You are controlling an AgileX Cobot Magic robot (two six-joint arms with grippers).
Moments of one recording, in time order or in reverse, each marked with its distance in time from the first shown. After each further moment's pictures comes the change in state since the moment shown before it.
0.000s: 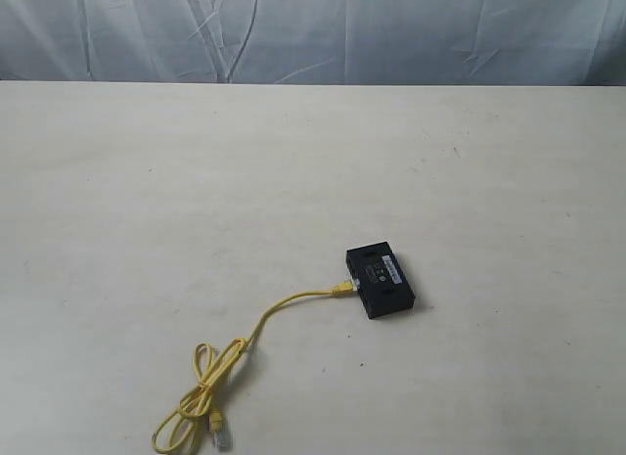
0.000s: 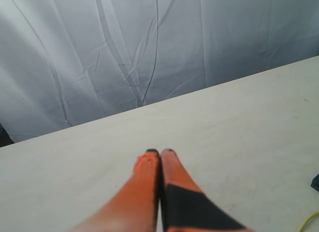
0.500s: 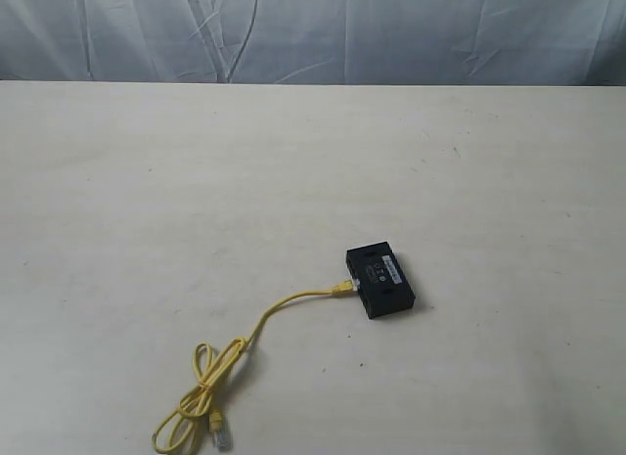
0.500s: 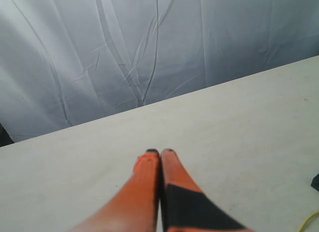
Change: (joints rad) left arm 0.000 0.000 0.000 0.000 0.002 0.000; right arm -0.110 -0.259 0.298 -0.078 -0.066 0.014
